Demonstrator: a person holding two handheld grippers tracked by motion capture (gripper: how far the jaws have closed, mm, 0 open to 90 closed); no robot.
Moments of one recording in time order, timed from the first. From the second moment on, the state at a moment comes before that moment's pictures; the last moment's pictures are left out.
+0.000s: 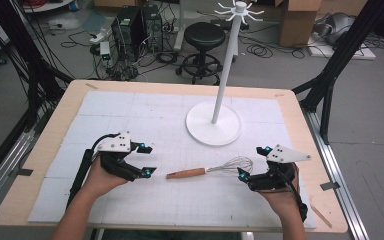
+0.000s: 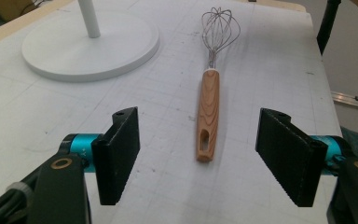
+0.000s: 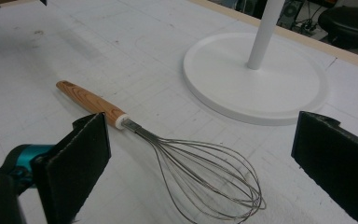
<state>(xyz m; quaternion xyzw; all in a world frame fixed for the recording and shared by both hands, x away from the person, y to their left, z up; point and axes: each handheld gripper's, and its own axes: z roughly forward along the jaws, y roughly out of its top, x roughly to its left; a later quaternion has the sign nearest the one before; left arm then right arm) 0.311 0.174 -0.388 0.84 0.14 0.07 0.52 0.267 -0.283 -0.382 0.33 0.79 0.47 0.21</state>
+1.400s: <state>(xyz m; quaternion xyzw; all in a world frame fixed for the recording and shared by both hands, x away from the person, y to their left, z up) 0.312 0.240 -0.388 0.80 0.21 0.12 0.55 0.279 -0.277 -0.386 0.33 0.79 0.48 0.19</state>
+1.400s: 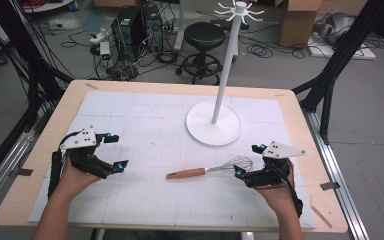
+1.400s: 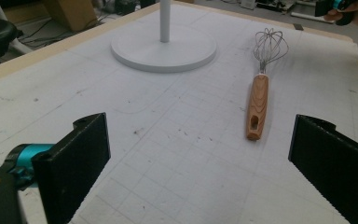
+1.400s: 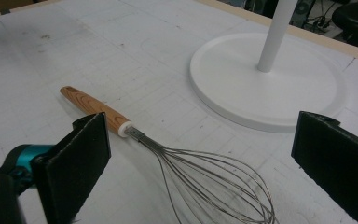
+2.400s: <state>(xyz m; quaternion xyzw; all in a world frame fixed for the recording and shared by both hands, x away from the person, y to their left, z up) 0.314 0.253 -0.383 0.78 0.23 0.14 0.56 0.315 -0.213 -0.378 0.27 0.85 0.43 0.14</state>
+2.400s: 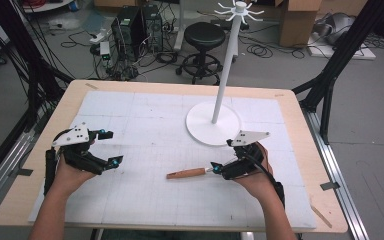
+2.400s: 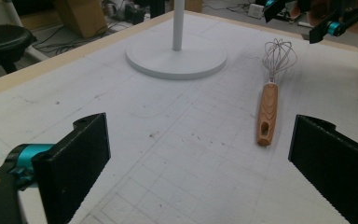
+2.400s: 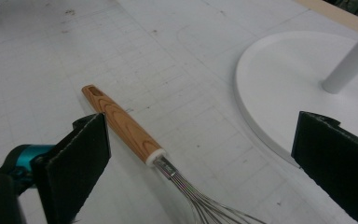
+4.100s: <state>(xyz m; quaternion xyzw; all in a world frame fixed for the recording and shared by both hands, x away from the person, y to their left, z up) 0.314 0.245 -0.384 0.80 0.22 0.14 0.54 0.336 -0.130 -0.417 0.20 0.96 0.22 0.03</state>
